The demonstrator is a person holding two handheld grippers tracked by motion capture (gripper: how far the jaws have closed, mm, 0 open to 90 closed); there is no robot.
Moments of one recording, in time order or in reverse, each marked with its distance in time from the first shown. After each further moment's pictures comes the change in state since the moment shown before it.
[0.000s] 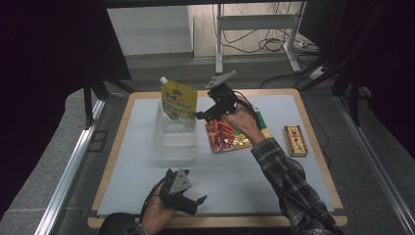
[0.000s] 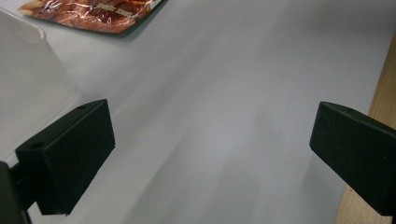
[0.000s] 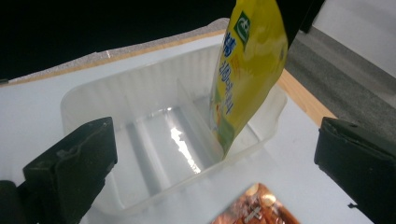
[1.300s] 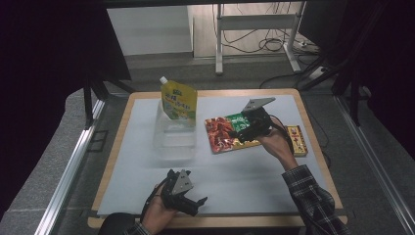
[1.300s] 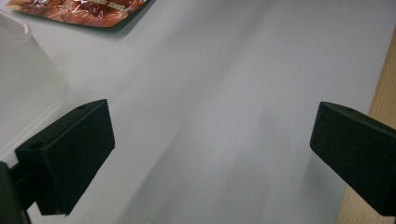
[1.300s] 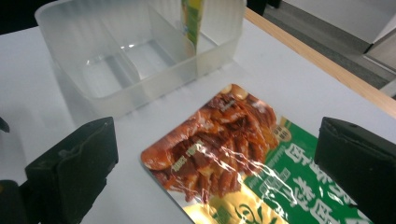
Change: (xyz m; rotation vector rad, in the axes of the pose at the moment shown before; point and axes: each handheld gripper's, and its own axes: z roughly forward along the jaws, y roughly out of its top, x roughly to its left) left arm -0.002 -0.001 0.005 0.020 -0.007 0.019; right arm -0.001 -0.104 -0.061 0.016 -0.100 0.095
